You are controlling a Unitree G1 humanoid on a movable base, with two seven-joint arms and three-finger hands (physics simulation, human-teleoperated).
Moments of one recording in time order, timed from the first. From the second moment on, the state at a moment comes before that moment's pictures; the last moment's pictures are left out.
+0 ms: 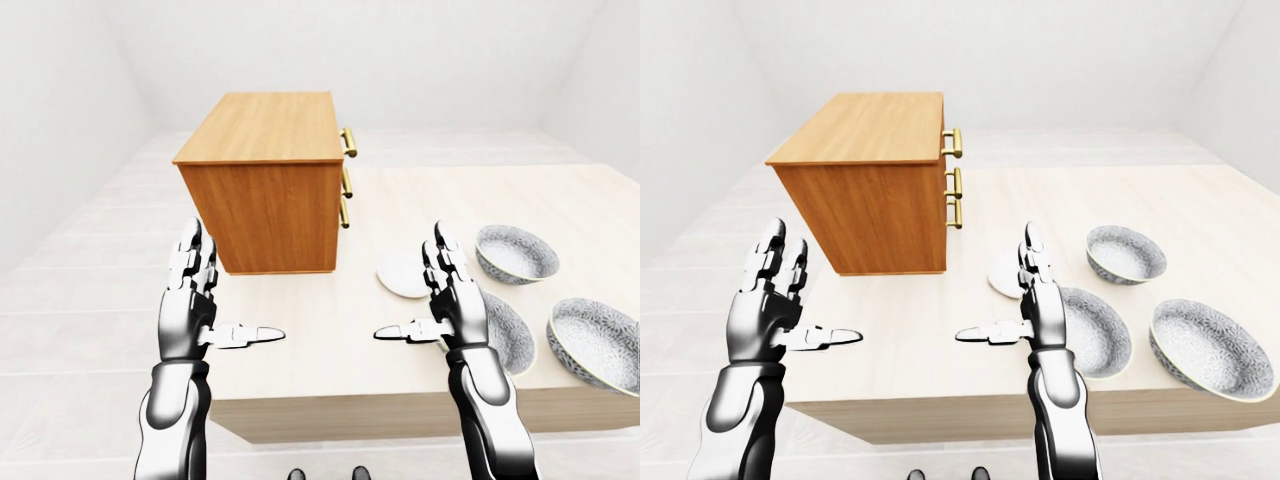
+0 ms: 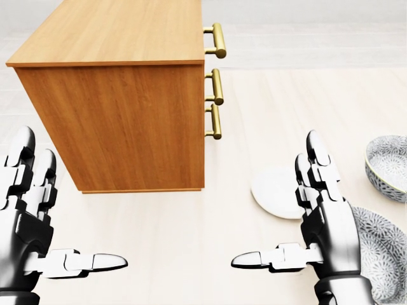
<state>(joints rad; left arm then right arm) 0.14 0.01 0.12 -0.51 -0.06 0.09 -0.11 0.12 -0.01 -0.01 -0.41 0.01 0.09 0.06</state>
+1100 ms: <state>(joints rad) 0.17 0.01 0.14 -0.54 -0.08 0.09 -0.13 0.19 -0.04 -0.01 -0.53 -0.16 0.09 0.08</state>
